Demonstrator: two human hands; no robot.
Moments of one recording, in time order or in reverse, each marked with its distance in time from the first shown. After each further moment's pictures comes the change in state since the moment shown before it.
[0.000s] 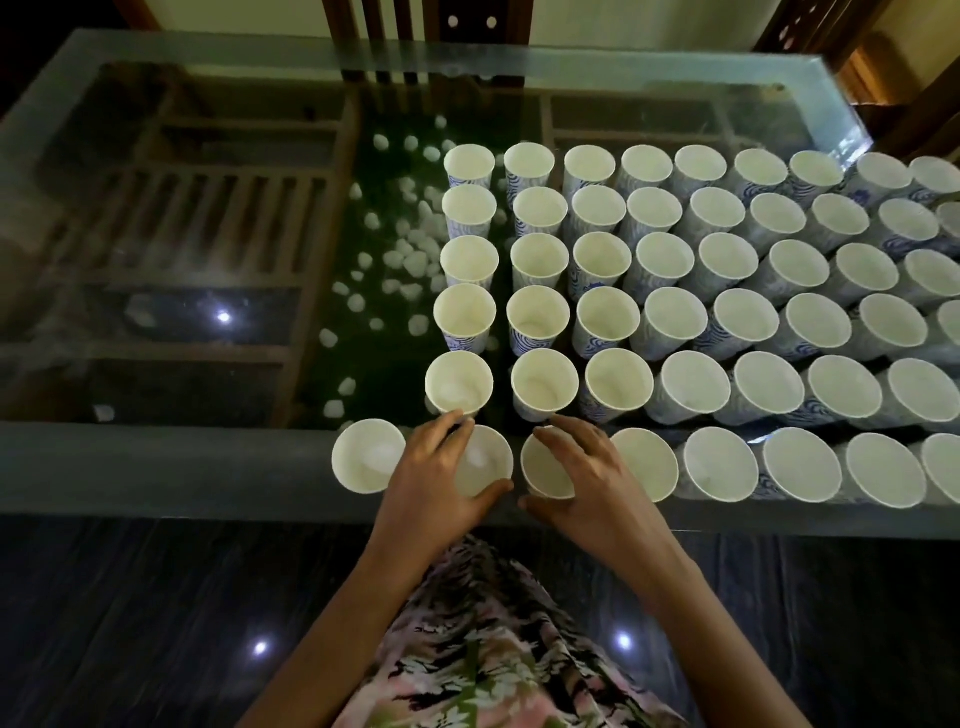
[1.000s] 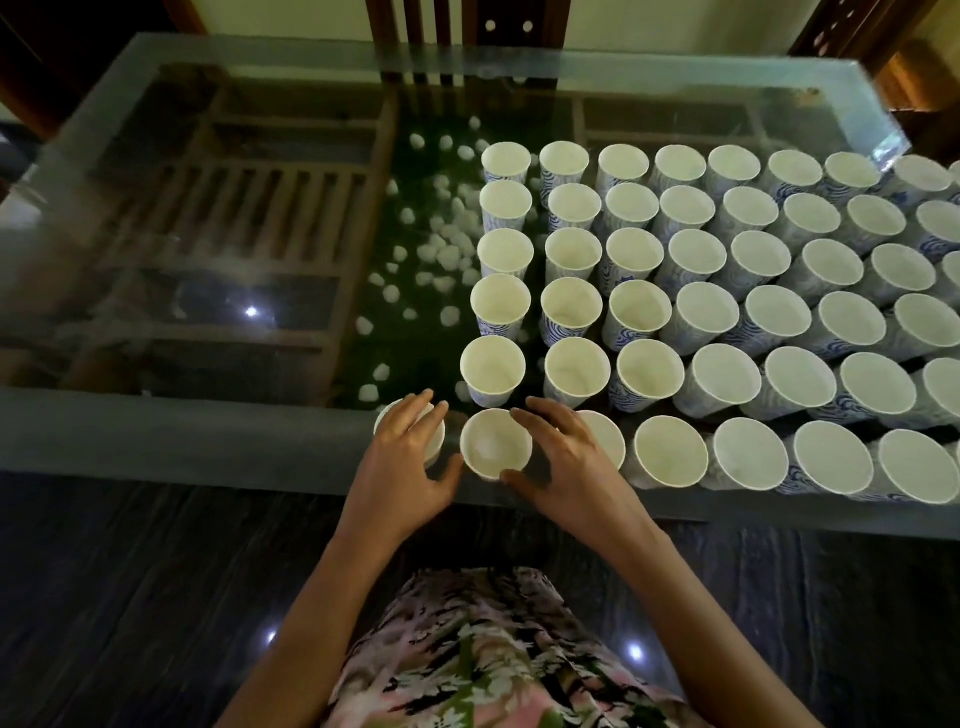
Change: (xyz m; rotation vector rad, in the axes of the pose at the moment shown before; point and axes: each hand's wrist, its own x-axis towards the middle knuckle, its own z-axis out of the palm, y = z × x) left_hand -0.022 -0.036 -0.037 -0.024 0.059 -0.026; right_hand 0.010 -0.048 0.007 0.096 -0.090 -0.016
